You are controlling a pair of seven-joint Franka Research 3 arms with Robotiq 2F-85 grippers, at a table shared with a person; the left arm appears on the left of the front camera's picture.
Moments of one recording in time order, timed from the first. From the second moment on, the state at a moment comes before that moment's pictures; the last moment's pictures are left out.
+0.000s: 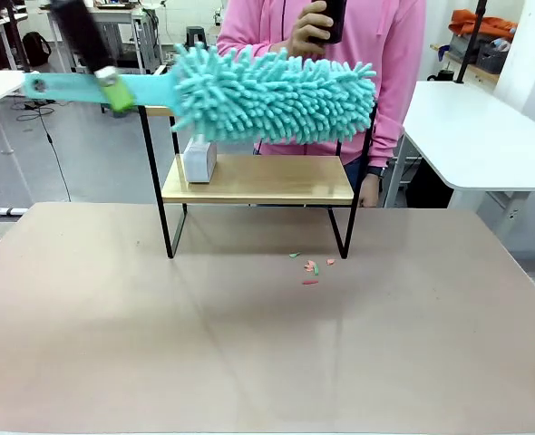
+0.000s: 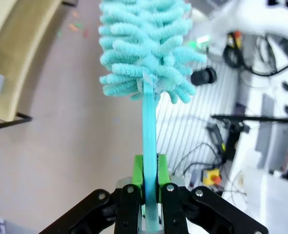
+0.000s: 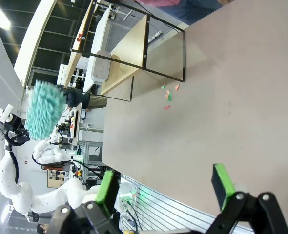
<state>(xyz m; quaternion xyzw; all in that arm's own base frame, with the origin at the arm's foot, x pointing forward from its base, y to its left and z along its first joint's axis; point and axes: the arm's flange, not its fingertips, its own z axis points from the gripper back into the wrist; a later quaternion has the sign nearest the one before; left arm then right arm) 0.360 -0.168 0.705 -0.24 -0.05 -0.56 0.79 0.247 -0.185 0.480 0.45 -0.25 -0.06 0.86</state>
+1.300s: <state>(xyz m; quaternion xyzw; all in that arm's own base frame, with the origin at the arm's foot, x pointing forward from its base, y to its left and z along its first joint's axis) 0.328 0.063 0.706 -0.36 -0.25 -0.22 0.87 0.247 -0.185 0.481 0.45 -0.25 -0.06 0.86</state>
